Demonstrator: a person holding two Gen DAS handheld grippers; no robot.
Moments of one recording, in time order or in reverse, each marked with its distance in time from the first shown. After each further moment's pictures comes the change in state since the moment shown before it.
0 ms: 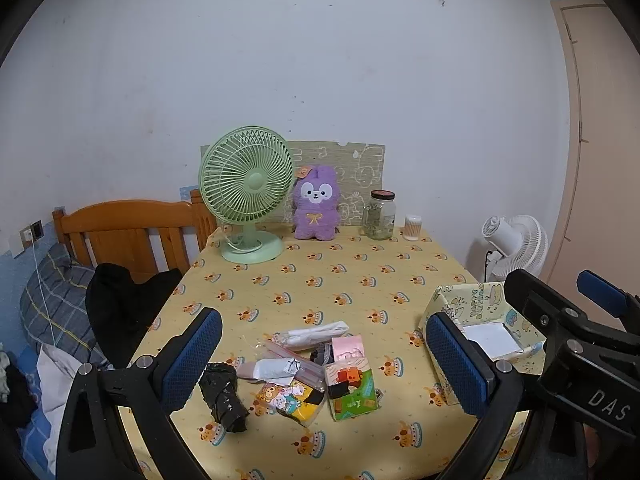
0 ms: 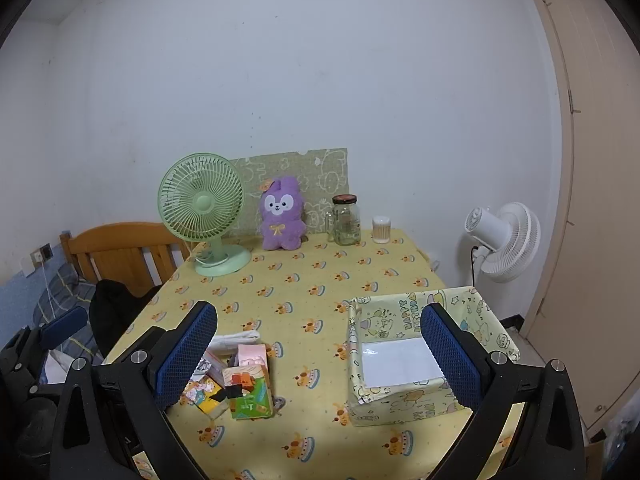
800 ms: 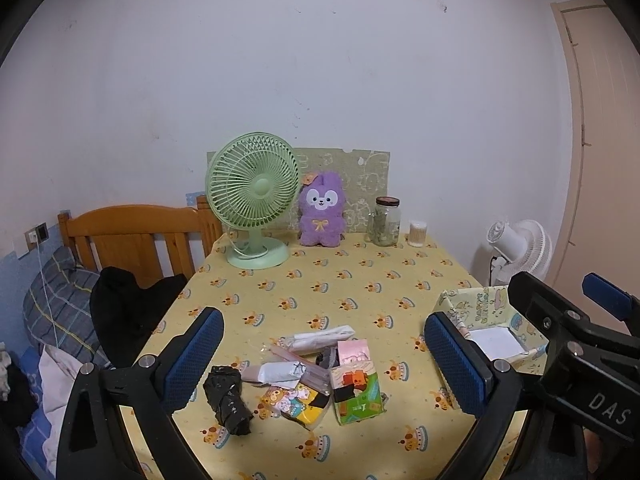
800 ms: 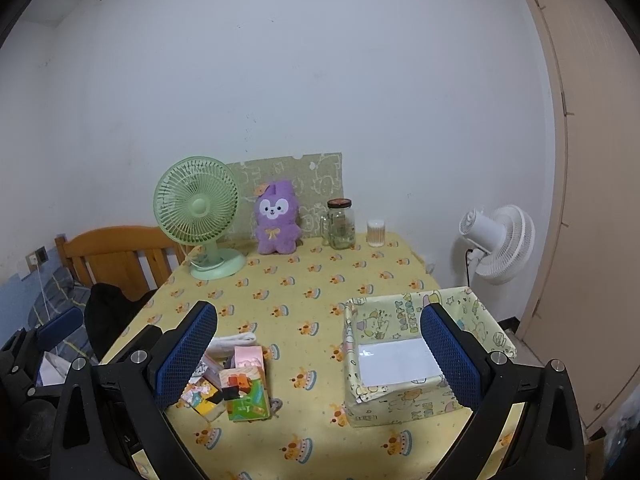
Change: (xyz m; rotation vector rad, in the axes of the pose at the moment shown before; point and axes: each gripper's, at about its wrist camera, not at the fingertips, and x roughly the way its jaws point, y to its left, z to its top) left arm -0.005 0.003 0.000 -0.004 -0.029 0.022; right arm -0.002 0.001 -0.006 0.001 -0.020 -0.017
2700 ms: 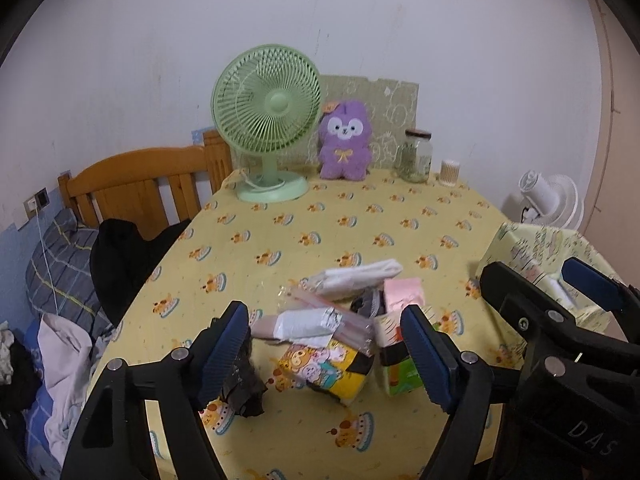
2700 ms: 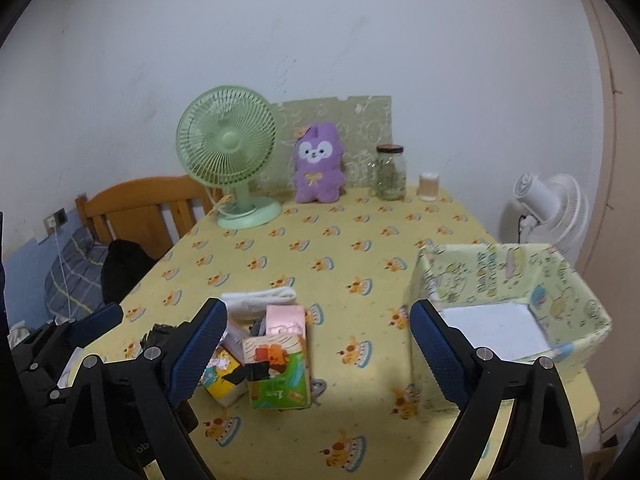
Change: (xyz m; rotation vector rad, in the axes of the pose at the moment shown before) left arm 0.076 0.027 -0.049 -0.002 0.202 0.051; right arm 0.085 0.040 -0.047 -0.041 0.146 0.123
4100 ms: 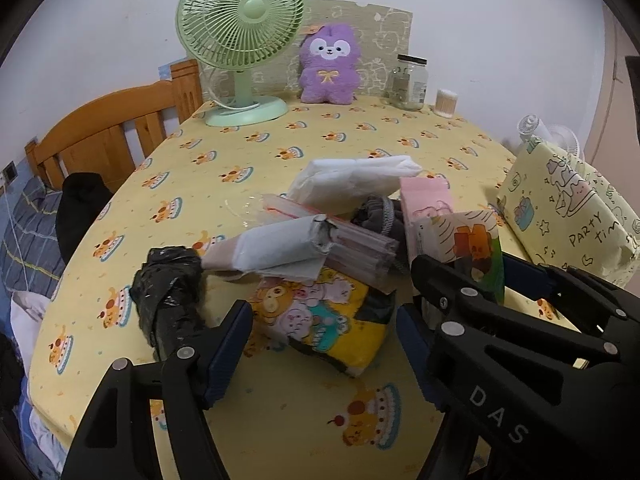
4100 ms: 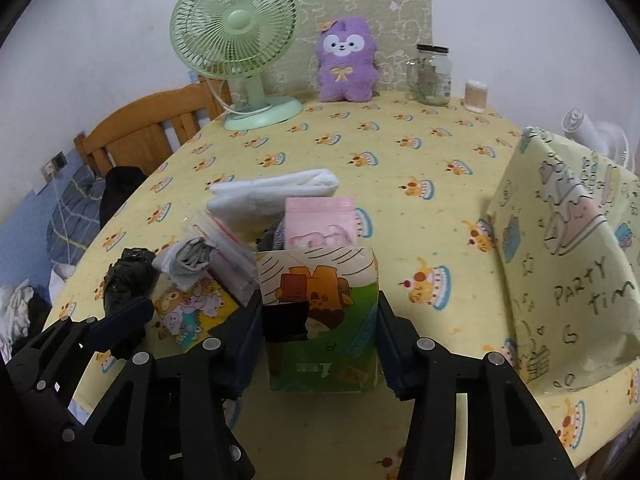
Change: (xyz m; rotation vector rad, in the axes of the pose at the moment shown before) left arm 0.071 0.002 -0.041 0.029 0.197 -0.081; right arm 0.100 0.025 -0.050 -0.015 0.290 0.051
